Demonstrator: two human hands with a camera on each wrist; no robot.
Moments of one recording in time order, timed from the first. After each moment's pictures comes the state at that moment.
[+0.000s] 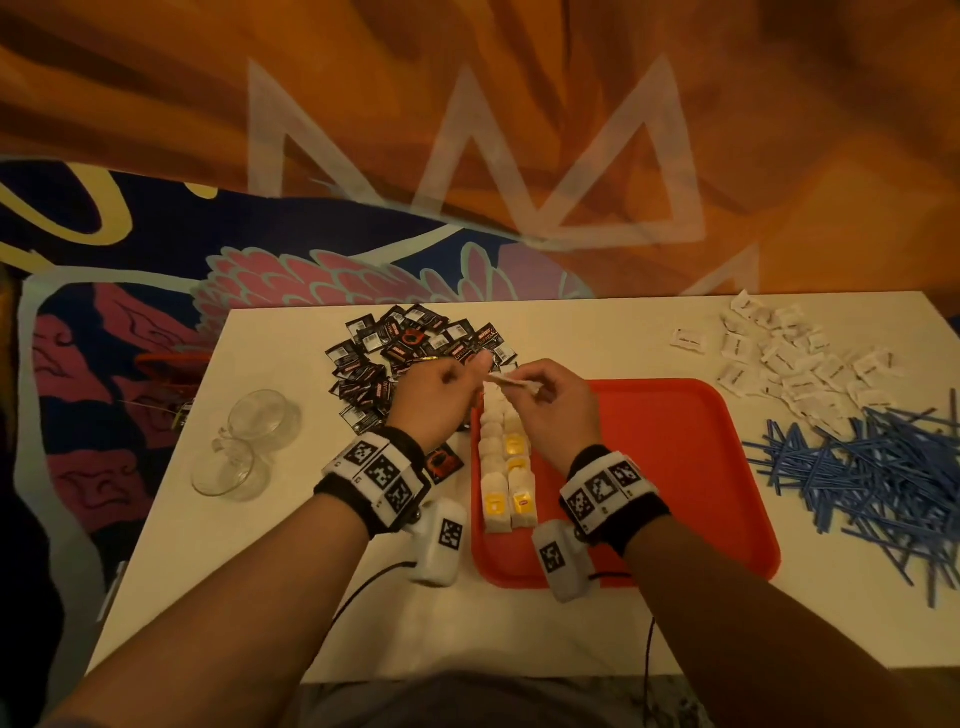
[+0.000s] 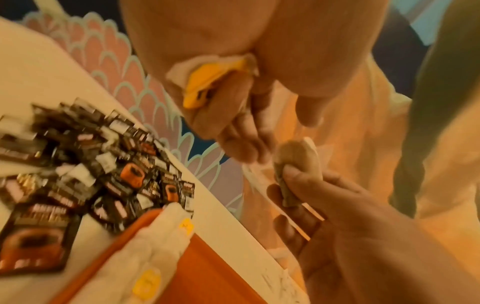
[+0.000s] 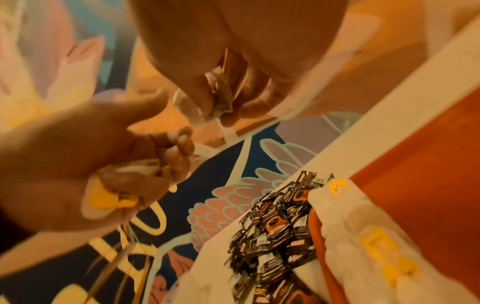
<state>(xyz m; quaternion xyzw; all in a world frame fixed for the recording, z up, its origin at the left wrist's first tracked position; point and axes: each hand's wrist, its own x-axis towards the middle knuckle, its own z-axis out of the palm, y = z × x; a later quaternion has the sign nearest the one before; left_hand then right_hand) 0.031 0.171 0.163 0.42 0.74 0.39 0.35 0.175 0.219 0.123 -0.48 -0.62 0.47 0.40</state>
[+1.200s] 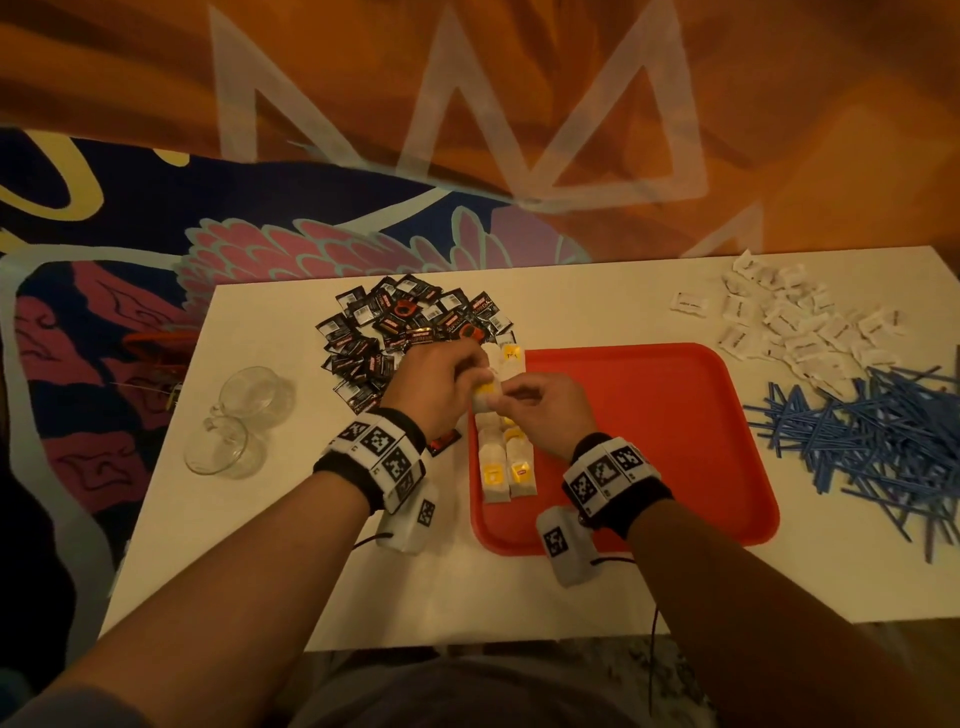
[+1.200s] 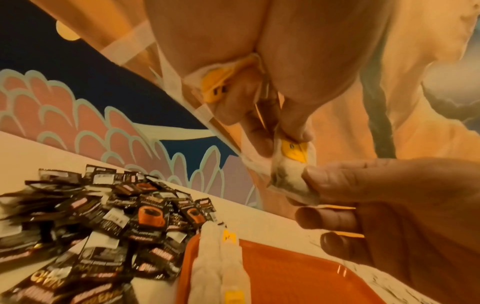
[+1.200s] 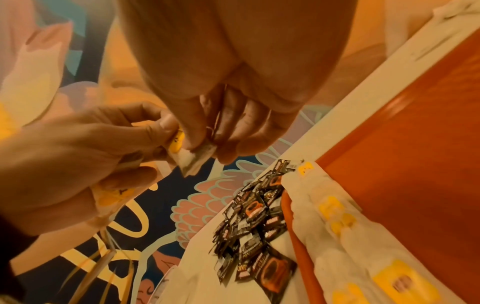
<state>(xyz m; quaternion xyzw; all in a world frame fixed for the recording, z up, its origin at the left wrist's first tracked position) 0.025 0.170 0.138 0.64 0.68 0.29 0.21 0.186 0.211 0.093 -0.48 -0.64 0.54 0.26</state>
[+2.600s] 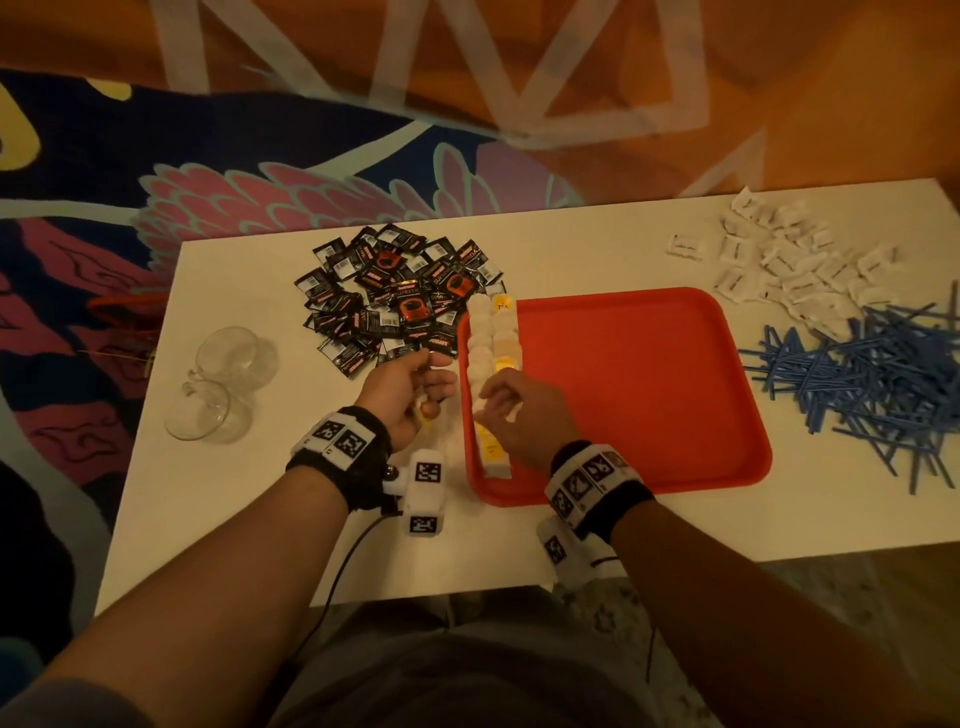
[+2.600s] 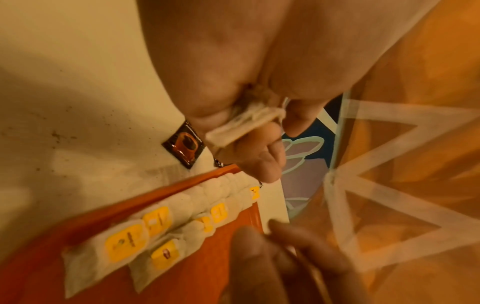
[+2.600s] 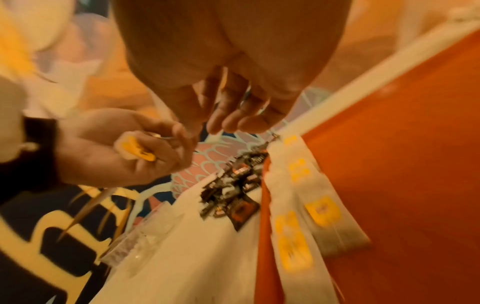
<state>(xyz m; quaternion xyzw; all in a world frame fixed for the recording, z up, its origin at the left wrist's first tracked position) 0.019 0.140 0.094 0.03 0.64 0.46 0.61 0.192 0.158 0.070 -0.50 -0.70 0.48 0.17</state>
